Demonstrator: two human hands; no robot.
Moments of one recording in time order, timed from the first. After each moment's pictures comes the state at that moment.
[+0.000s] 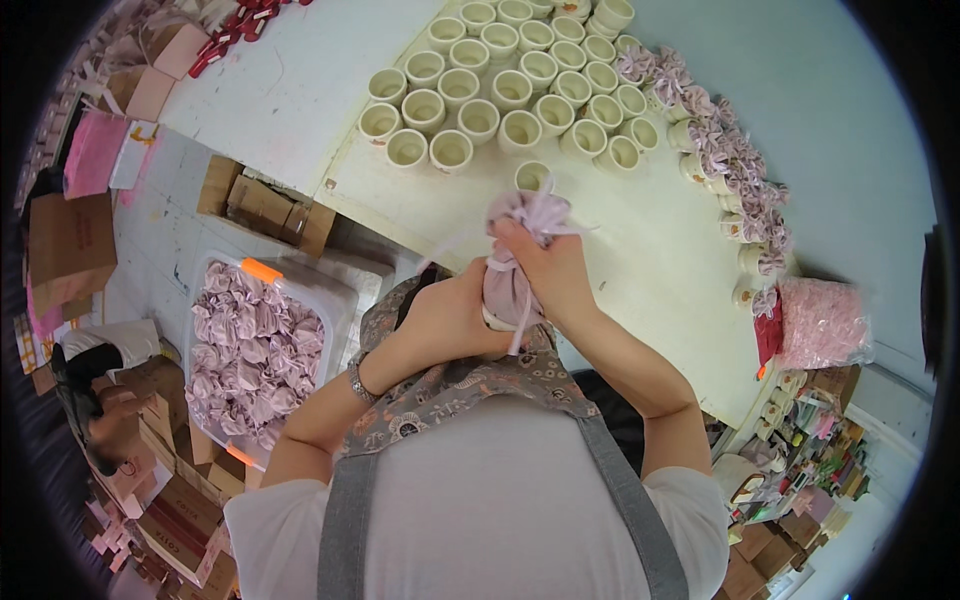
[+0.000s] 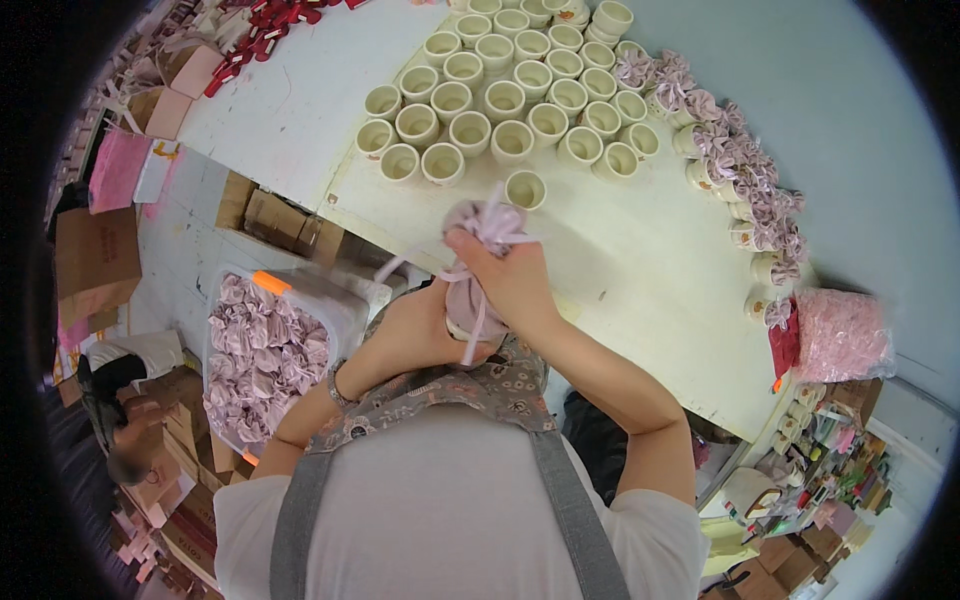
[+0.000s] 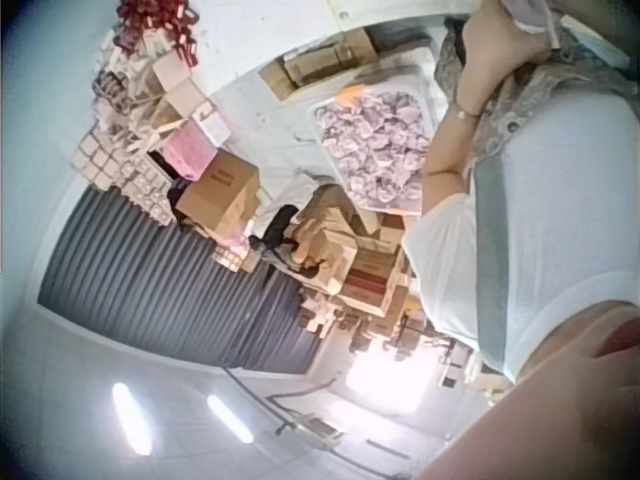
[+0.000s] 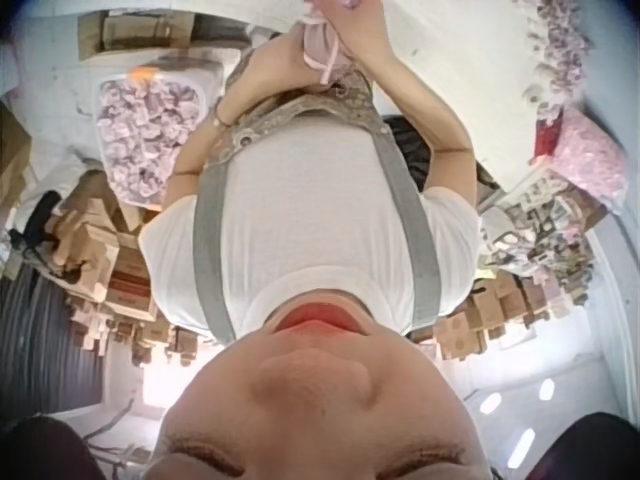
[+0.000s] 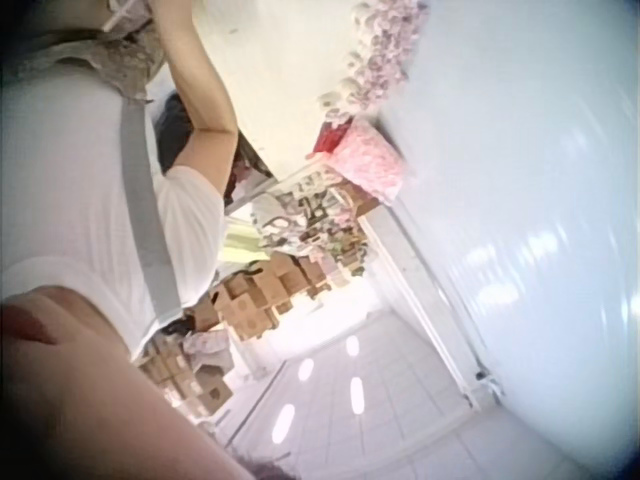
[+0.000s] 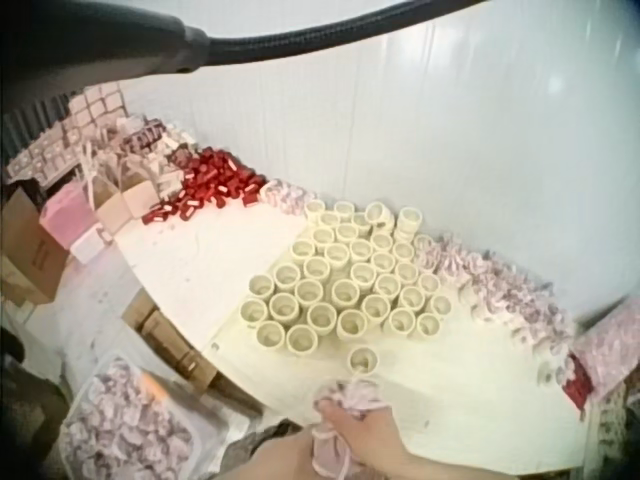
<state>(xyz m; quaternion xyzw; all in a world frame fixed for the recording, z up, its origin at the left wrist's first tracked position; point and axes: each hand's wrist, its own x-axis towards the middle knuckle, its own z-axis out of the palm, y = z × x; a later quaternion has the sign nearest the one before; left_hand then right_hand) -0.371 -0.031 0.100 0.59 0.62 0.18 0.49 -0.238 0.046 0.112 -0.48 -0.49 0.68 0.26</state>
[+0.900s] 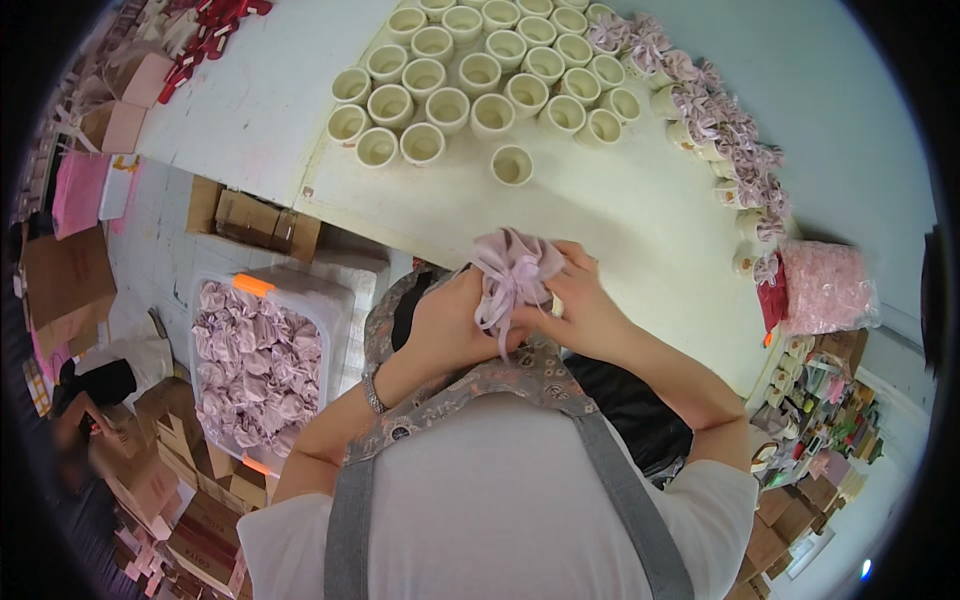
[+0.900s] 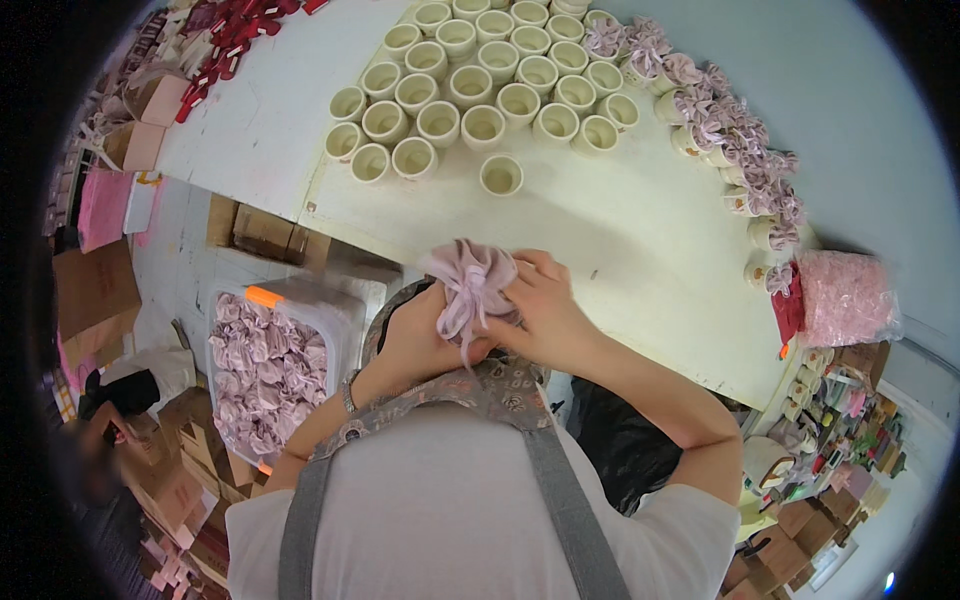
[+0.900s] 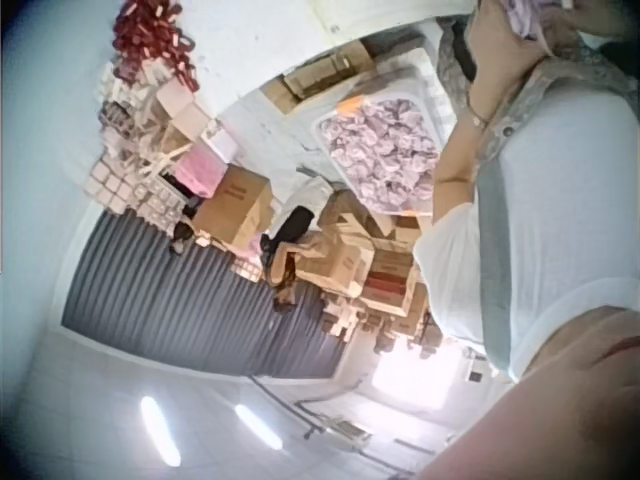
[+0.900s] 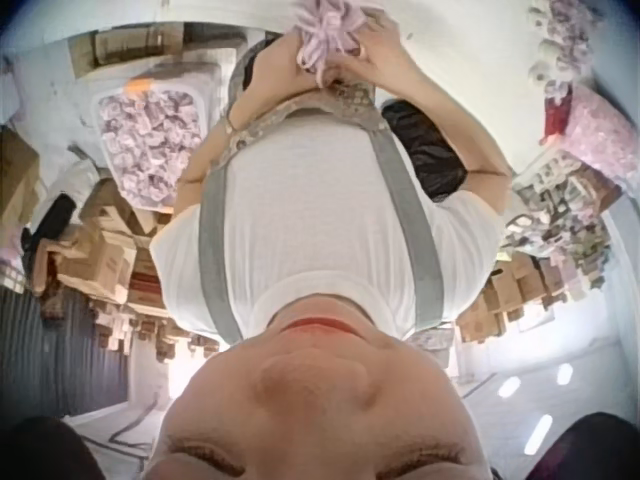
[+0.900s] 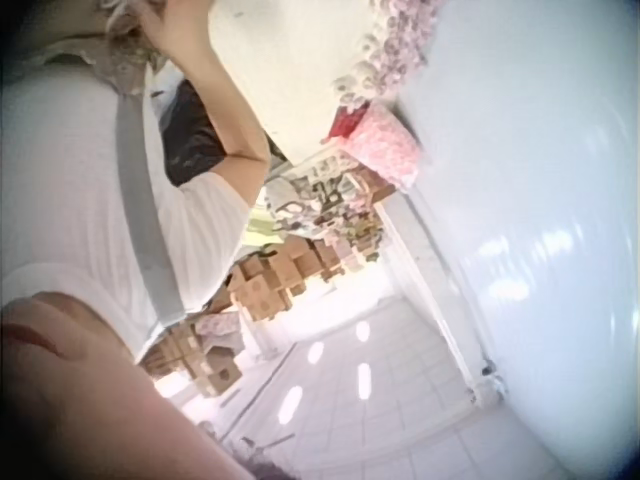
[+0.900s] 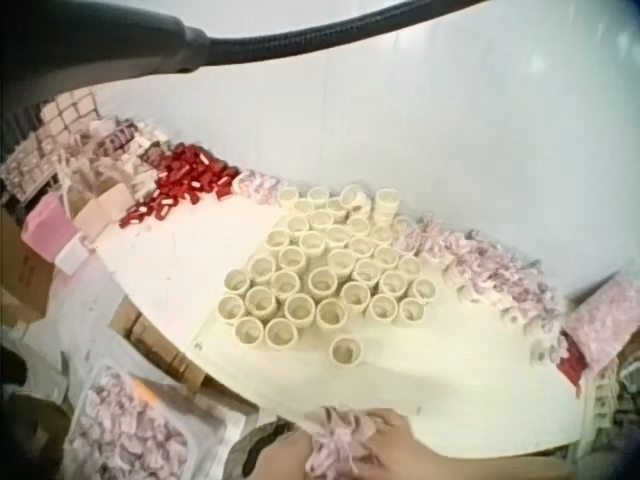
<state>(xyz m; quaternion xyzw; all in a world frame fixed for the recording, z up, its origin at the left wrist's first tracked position) -0.345 -0.035 0.073 0.64 0.60 0.28 0.39 -0.162 0.041 0.097 -0.33 -0.83 0.42 0.17</state>
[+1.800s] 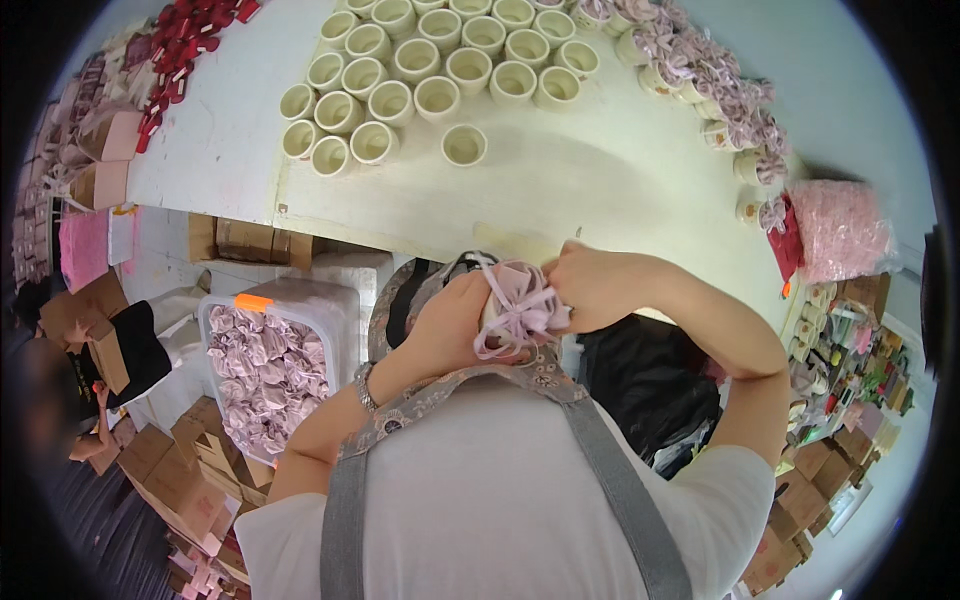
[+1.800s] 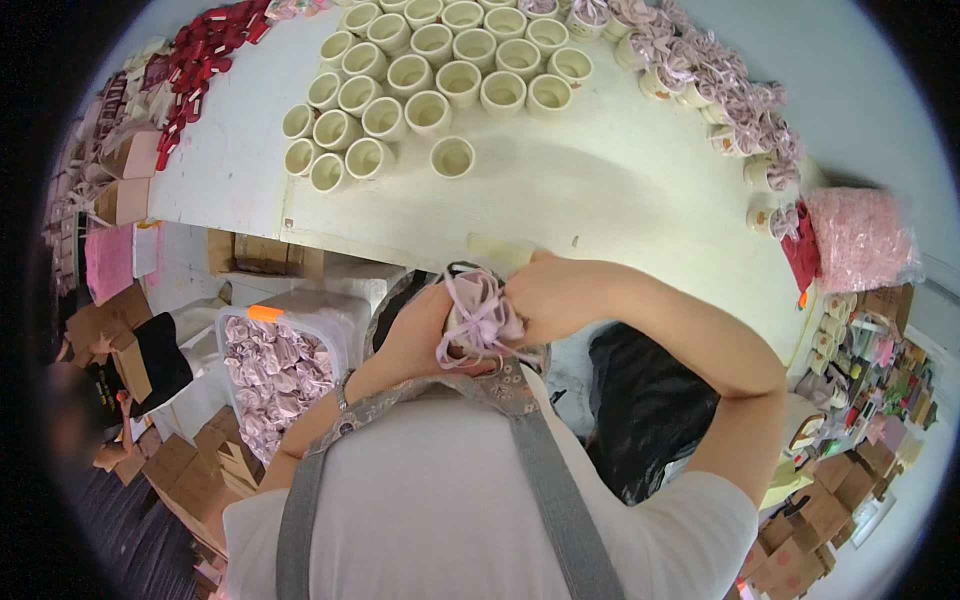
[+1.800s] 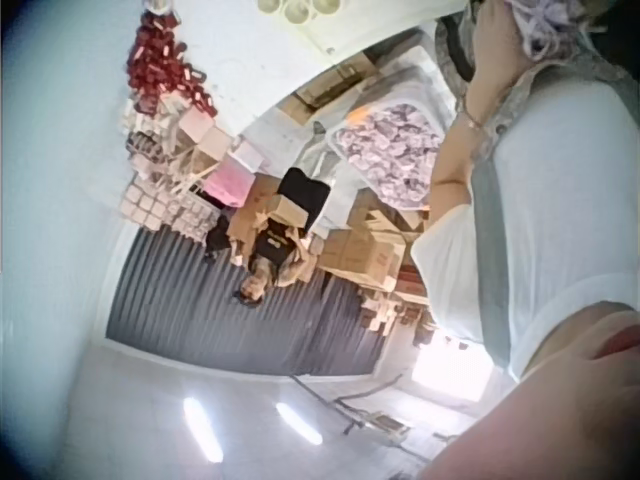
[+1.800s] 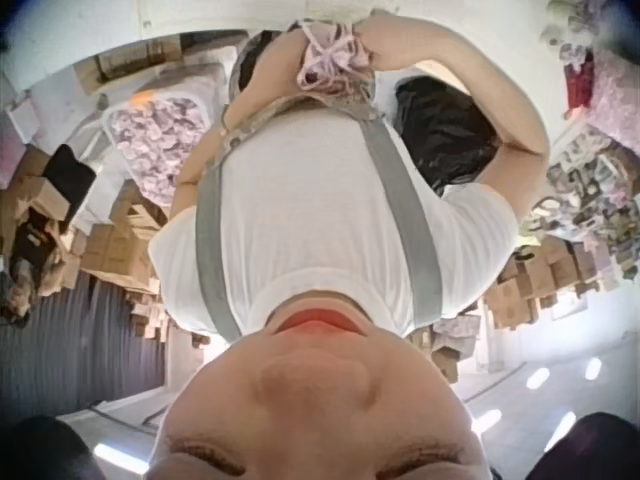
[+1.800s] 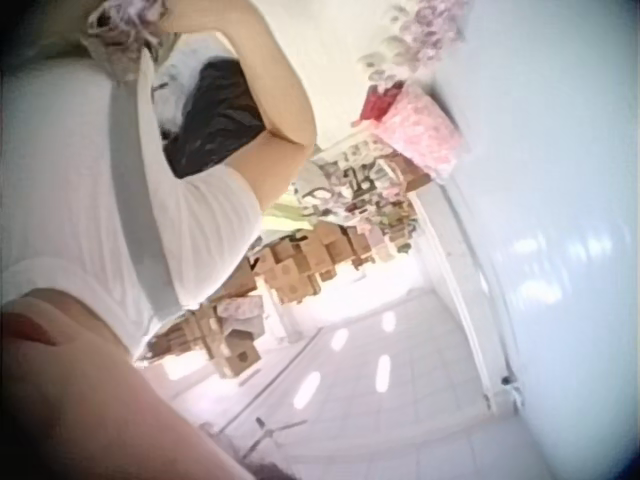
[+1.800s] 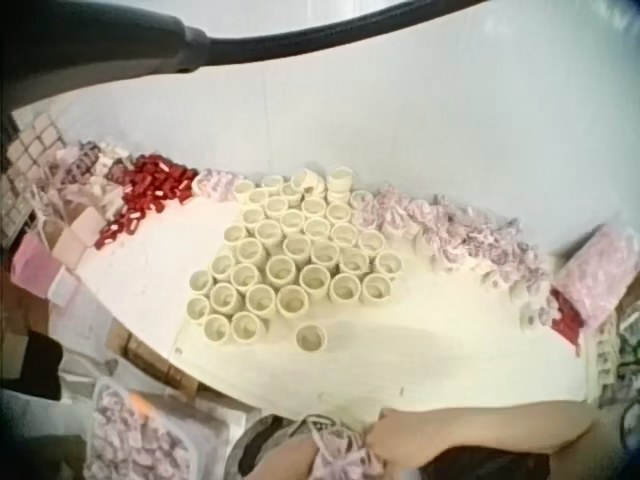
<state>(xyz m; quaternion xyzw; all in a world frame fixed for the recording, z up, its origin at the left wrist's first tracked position) -0.301 -0.025 0.075 0.69 0.48 0.21 0.50 -0.096 0.081 0.103 -0.14 -0.84 0.48 -0.21</state>
